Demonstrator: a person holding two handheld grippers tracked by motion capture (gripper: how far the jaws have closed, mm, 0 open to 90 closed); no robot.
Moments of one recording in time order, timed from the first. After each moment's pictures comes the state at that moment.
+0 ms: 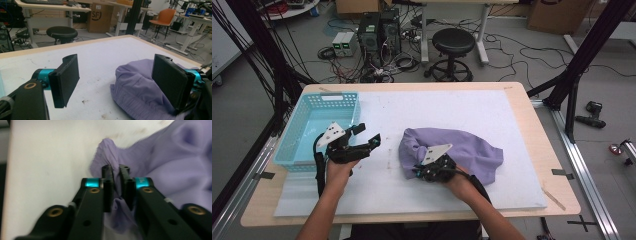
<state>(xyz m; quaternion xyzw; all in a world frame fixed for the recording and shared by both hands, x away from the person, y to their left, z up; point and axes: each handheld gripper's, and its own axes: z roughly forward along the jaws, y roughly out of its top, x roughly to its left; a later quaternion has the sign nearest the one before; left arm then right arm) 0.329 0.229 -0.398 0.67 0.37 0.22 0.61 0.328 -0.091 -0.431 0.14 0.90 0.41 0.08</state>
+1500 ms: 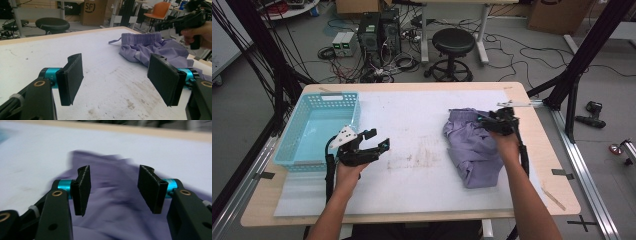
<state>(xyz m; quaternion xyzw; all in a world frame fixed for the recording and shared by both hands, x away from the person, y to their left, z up) 0.330 0.210 -0.413 0.68 0.36 0.19 0.61 0.426 -0.246 -0.397 0.50 0.73 0.42 0.19</state>
